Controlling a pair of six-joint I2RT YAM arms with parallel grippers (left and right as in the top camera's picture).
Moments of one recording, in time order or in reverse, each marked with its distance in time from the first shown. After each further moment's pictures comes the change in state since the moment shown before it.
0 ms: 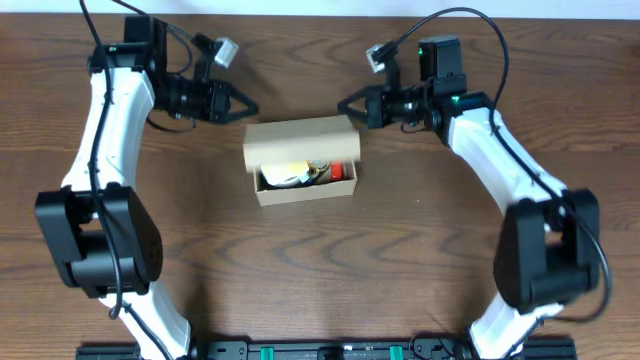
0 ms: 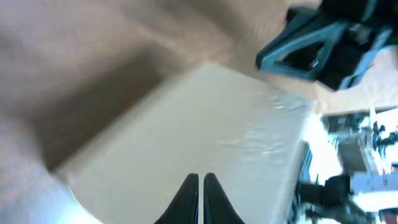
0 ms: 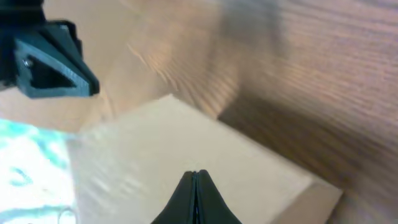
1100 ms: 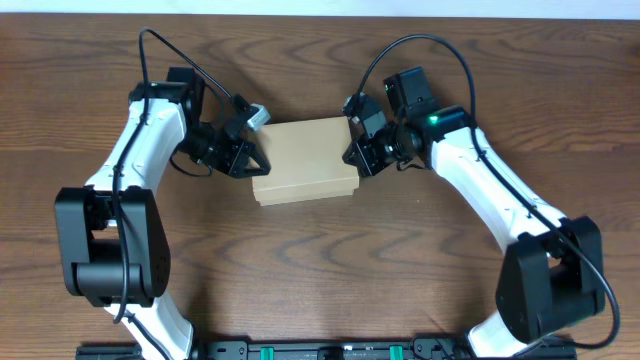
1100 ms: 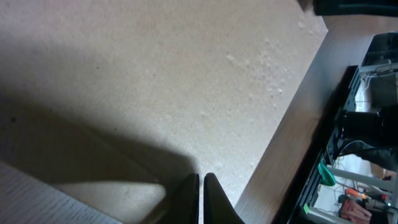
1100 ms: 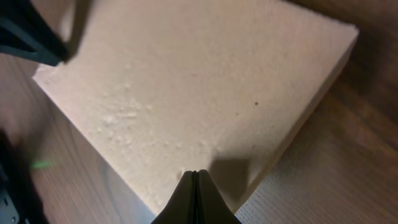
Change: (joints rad) left arm -0.095 -0.047 -0.316 0.062 -0.192 0.145; right arm 0.135 -0.083 -0.073 -0.334 0.367 -0.274
